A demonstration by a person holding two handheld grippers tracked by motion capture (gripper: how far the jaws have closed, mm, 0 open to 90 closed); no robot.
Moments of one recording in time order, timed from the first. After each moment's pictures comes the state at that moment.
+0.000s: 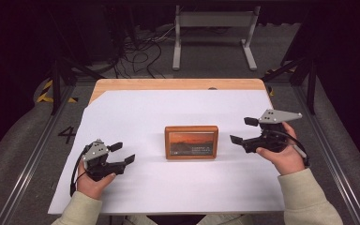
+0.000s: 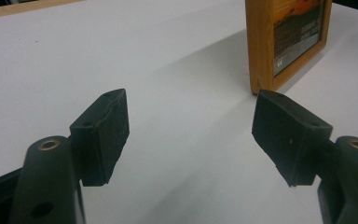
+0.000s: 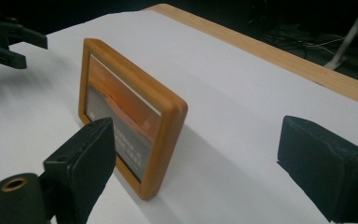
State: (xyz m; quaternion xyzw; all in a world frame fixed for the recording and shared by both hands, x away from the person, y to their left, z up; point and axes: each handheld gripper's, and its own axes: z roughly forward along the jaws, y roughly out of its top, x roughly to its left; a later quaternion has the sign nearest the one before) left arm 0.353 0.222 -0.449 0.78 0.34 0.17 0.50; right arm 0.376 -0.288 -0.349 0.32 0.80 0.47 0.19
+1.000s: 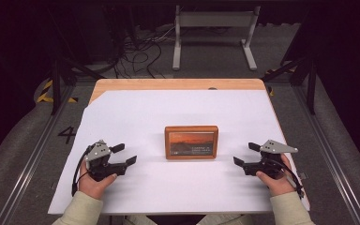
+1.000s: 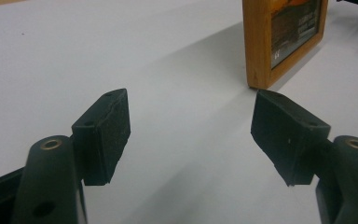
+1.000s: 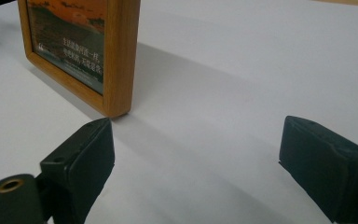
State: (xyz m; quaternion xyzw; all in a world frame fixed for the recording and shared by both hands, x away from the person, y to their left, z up) left arm 0.355 0.219 -0.456 0.78 0.34 0.15 0.50; right arm 0.350 -0.313 -0.452 0.38 0.77 0.47 0.20
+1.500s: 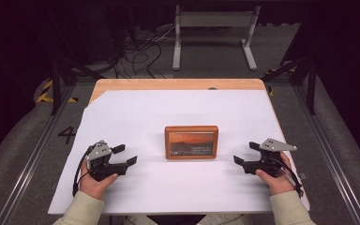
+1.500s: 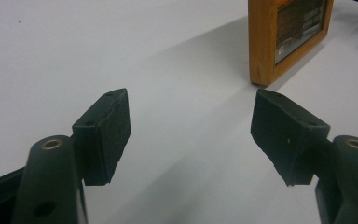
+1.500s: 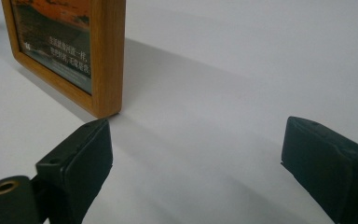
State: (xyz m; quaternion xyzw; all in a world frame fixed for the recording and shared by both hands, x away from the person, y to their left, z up) left arm 0.356 0.219 -0.459 0.78 0.35 0.15 0.49; right arm 0.355 -0.313 -0.453 0.40 0.77 0.46 0.20
